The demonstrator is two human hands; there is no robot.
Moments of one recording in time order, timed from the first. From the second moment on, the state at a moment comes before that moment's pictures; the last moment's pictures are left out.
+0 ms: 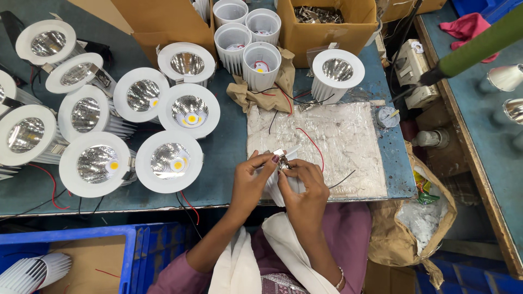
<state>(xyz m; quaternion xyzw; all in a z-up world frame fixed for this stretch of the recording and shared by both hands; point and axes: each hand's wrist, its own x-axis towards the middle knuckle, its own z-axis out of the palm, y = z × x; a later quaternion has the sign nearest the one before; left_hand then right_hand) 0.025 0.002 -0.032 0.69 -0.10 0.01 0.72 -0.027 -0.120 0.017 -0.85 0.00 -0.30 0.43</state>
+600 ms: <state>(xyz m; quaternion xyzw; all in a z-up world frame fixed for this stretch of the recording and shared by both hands) 0.024 -0.003 -0.012 0.69 -0.09 0.02 0.72 -0.030 -0.123 0.027 -0.88 -0.05 -0.27 0.38</state>
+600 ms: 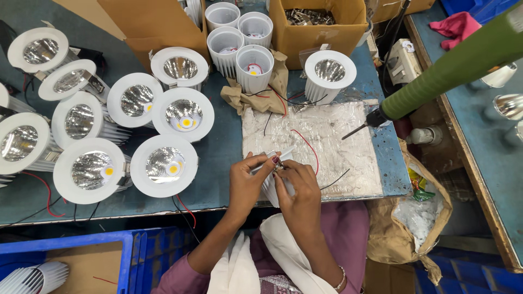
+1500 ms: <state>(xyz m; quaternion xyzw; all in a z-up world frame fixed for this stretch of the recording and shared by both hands) 0.024 -0.011 -0.012 0.68 -0.03 0.03 0.73 0.114 -0.281 -0.085 -0.90 0.16 -0.29 0.29</state>
